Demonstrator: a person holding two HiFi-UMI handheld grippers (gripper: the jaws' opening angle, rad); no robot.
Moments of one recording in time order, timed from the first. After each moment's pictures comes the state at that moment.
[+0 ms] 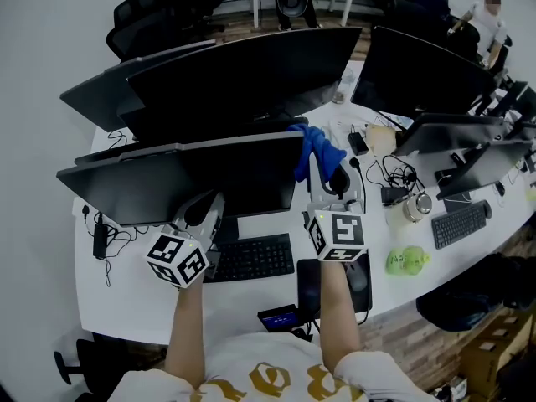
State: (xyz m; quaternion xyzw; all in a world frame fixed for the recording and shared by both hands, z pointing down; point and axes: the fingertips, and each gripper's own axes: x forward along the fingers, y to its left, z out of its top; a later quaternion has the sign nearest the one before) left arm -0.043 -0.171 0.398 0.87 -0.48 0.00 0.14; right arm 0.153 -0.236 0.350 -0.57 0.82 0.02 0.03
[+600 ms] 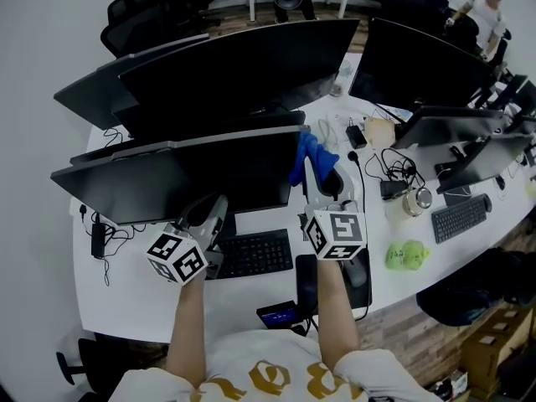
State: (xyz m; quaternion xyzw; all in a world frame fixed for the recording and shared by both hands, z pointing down) left arm -0.030 -0.169 0.419 0.88 -0.44 -0.03 0.19; right arm 0.155 -0.236 0.388 -0.56 0.82 -0.04 0.04
